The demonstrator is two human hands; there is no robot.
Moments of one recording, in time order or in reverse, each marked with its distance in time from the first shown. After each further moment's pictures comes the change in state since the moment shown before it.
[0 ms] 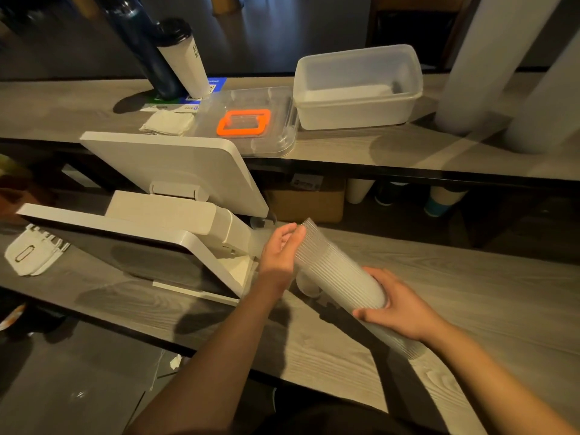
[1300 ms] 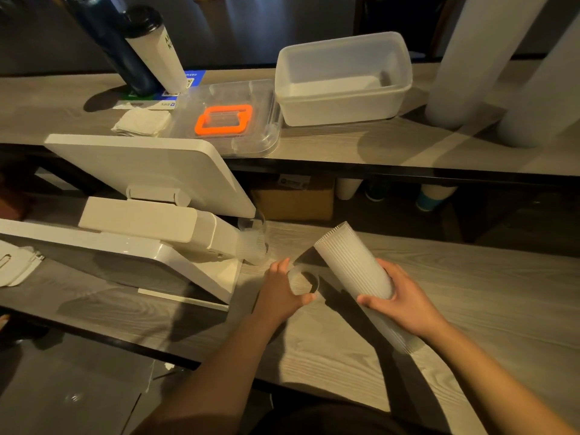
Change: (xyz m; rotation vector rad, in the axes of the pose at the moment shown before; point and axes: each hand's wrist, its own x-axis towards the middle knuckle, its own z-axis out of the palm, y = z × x) left_hand 0.021 -0.091 0.006 0.878 -0.164 -0.059; right_hand 0.007 0.030 -0.004 0.099 0.187 0.101
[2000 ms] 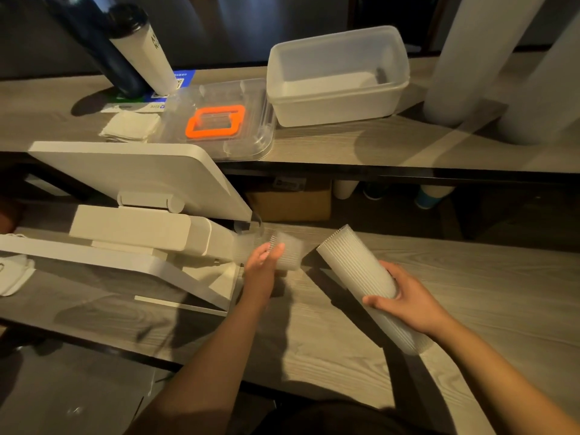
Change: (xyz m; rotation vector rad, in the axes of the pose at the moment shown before) left_hand 0.018 0.010 -0.035 -0.901 0.166 -0.206; right_hand 0.011 0.013 -0.008 0.019 -0.060 0.059
